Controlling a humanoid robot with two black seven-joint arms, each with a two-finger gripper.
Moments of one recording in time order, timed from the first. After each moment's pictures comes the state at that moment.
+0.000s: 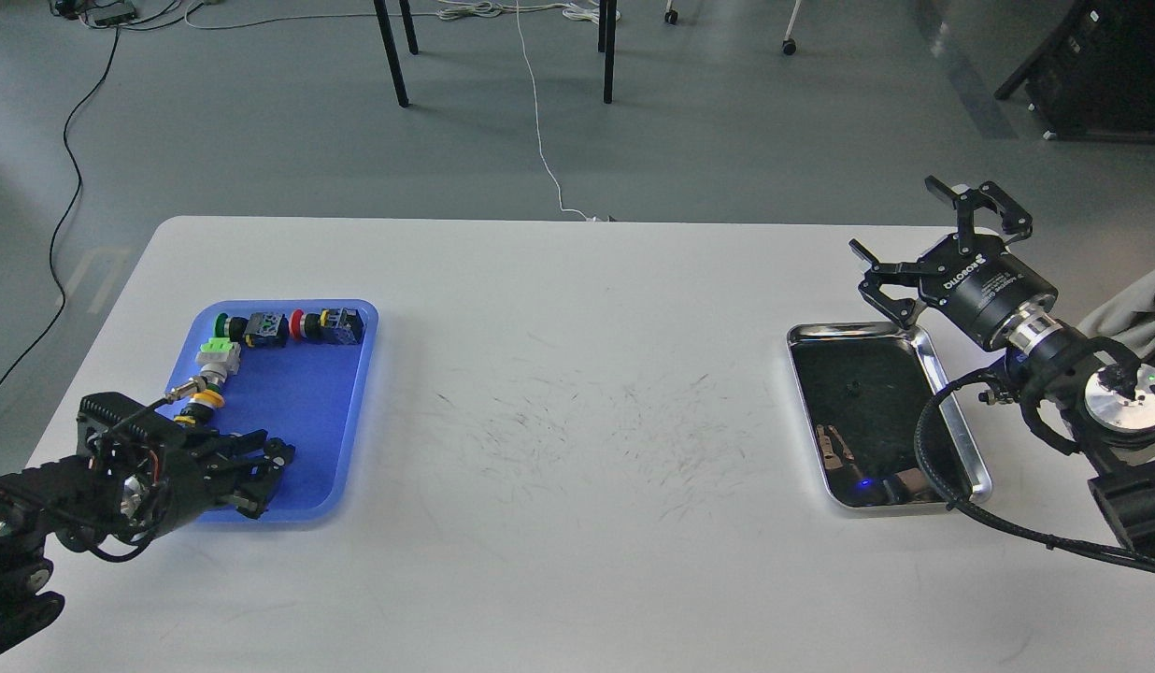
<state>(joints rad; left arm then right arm) -0.37 0.87 -0.45 -1.28 2.00 -0.01 -0.14 0.53 -0.43 1.07 0.80 0.30 0.49 -0.27</state>
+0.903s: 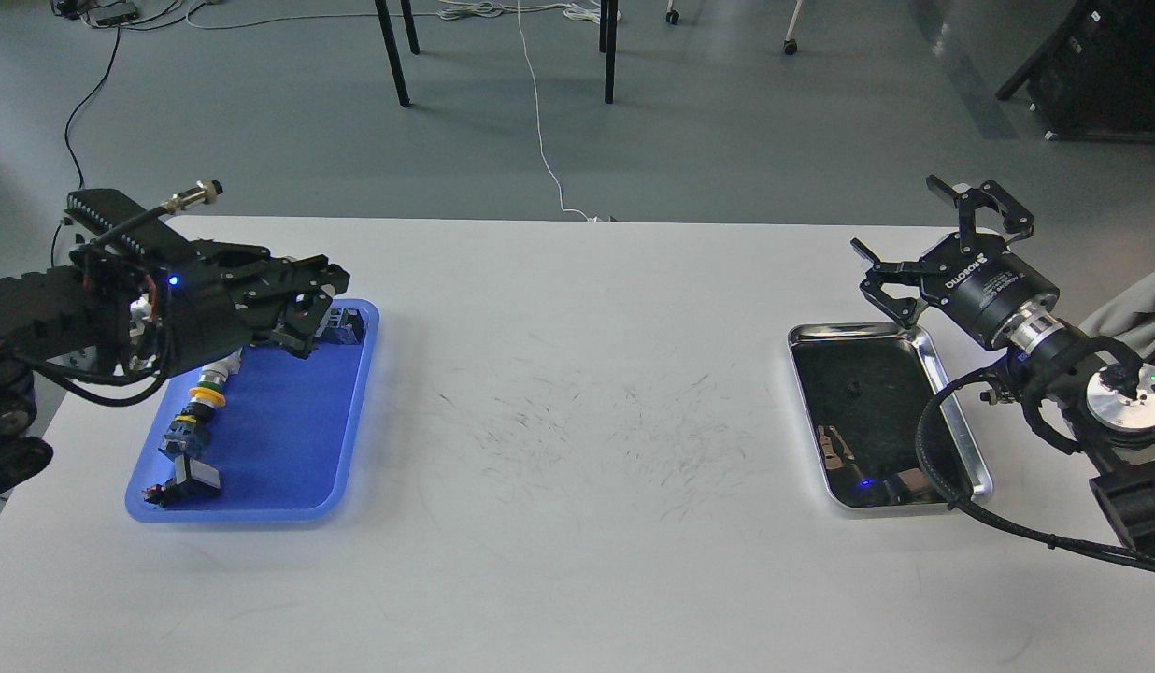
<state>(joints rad) -0.78 0.93 -0.48 -1.70 1.90 -0.22 0.03 0.53 -0.44 1.07 0.80 0.30 0.49 -0.27</state>
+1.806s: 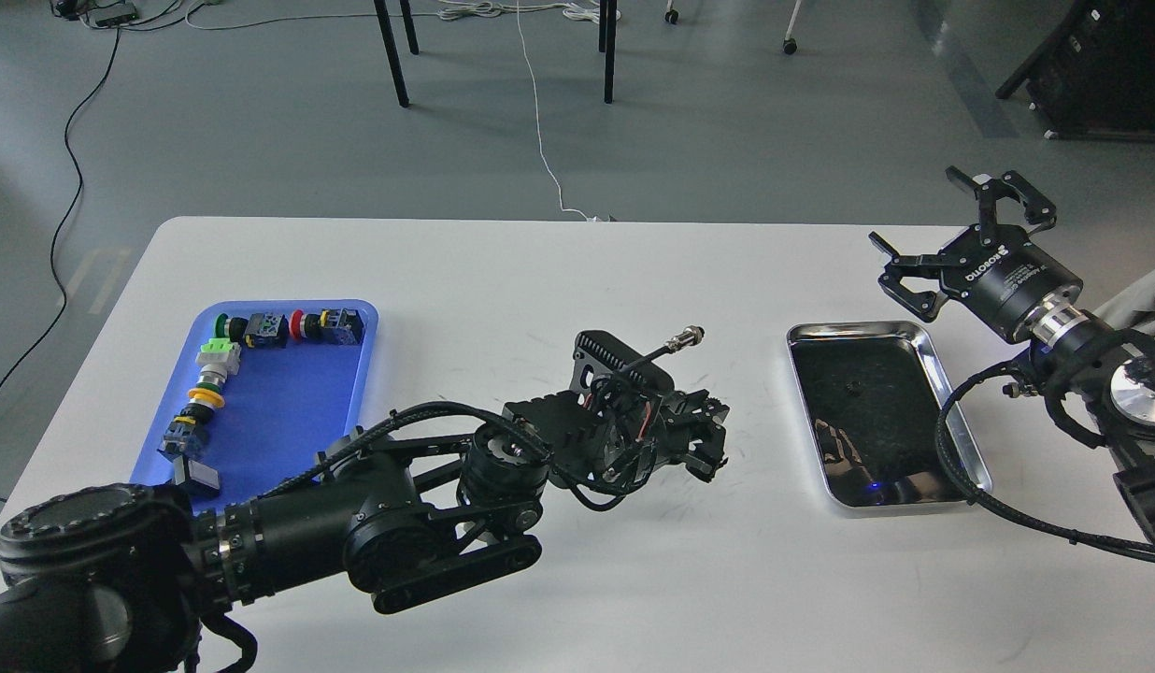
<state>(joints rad) -0.79 -0.04 -0.27 -1.19 1.95 -0.21 0.25 0.54 -0.48 1.07 0.81 0.29 0.49 -0.27</state>
